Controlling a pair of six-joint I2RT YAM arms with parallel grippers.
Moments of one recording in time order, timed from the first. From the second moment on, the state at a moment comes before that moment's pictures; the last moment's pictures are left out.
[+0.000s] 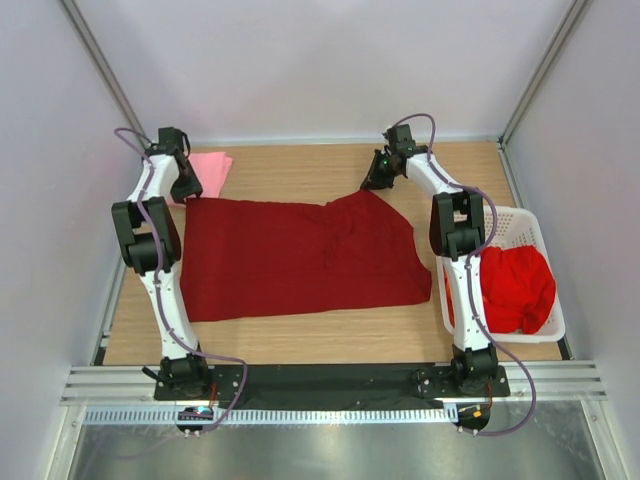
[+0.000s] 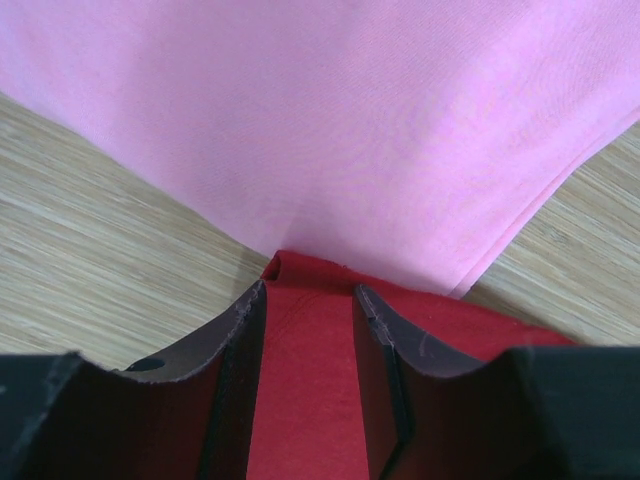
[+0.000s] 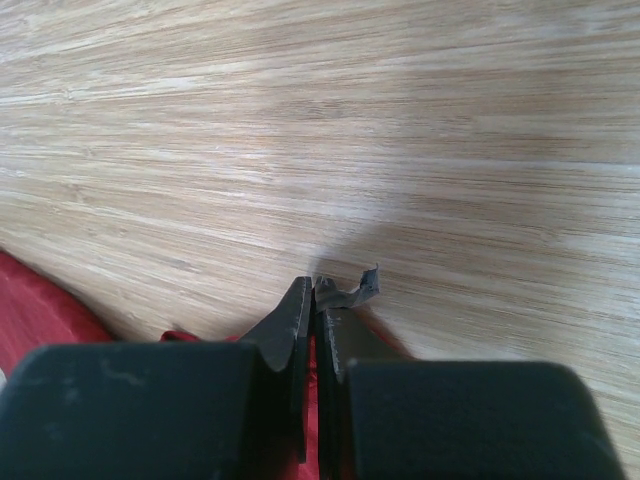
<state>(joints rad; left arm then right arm) 0.15 2.26 1.94 -0.78 -0.14 -0.32 0.21 2.53 2.17 -0.57 -0.33 0.50</state>
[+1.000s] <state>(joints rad) 0.14 2.29 1.97 -0.77 -0.14 -0.34 0.20 2.52 2.17 -0.58 -0.35 0.54</state>
